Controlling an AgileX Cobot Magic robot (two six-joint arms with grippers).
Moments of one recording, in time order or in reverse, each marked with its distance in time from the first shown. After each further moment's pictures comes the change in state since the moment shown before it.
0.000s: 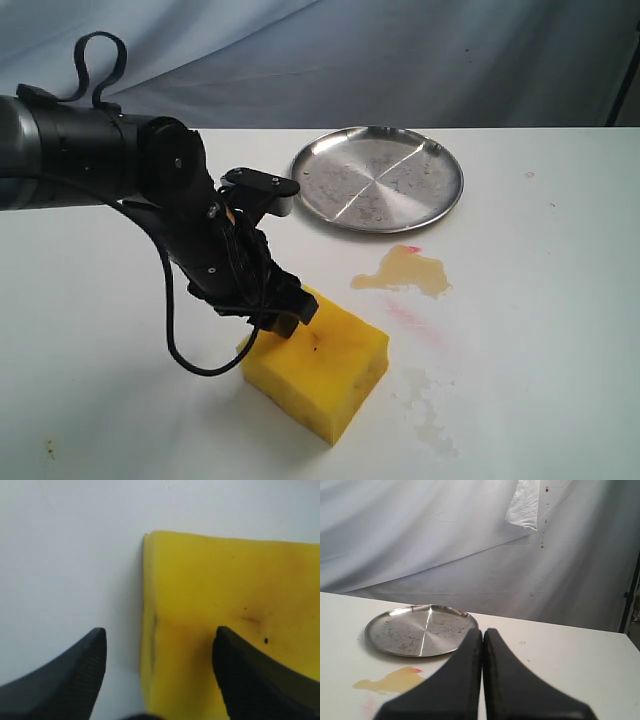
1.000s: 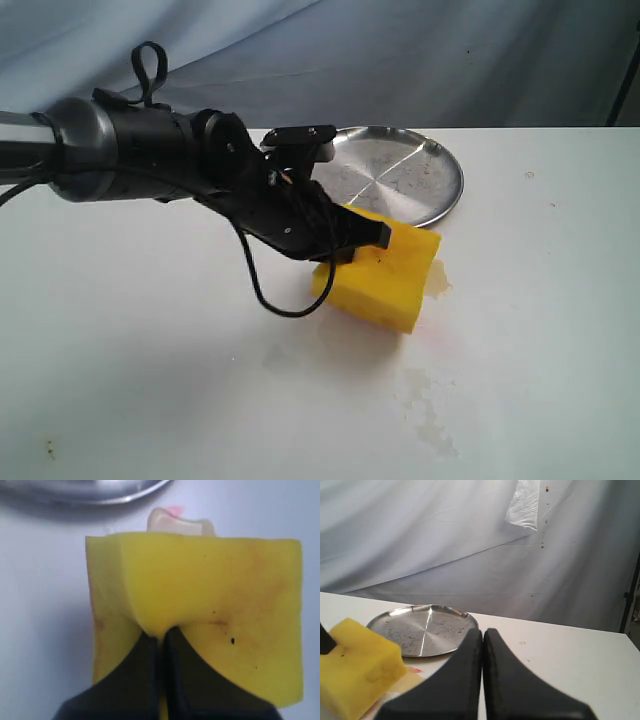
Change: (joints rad) left arm -0.037 0.121 -0.137 -0.266 -0.277 0.018; right arm 0.000 0.000 0.000 0.000 0.000 0.000
